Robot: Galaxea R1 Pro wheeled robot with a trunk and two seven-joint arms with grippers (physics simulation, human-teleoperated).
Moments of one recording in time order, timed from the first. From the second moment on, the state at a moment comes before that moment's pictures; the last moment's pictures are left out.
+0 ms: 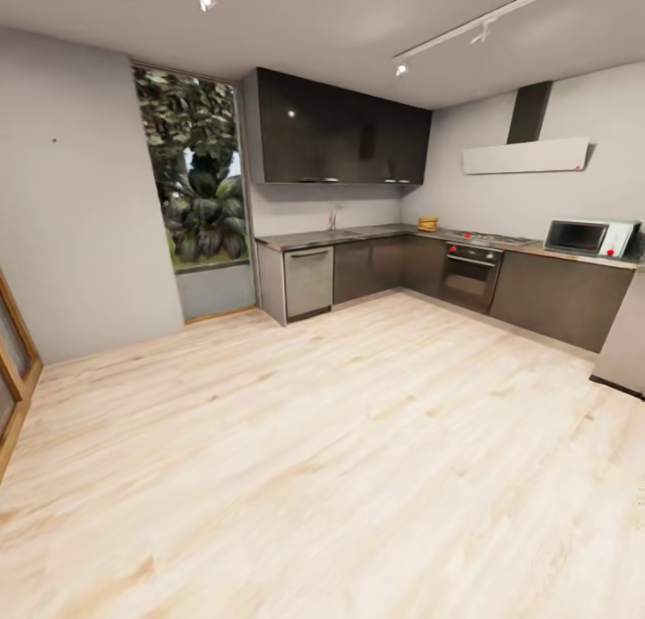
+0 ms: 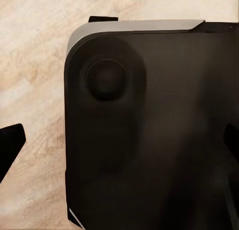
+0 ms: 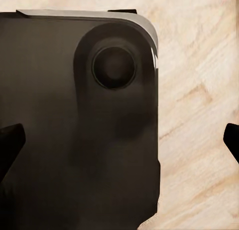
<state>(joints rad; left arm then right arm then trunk) 0.00 -0.01 0.00 -0.05 0.04 -0.03 0.01 0.00 -0.02 -0.02 0.01 -0.02 -0.11 0.00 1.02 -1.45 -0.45</state>
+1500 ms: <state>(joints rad) 0.00 -0.01 0.00 -0.05 0.04 -0.04 0.01 0.00 -0.02 -0.02 0.01 -0.02 -0.11 0.00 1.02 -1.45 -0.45</state>
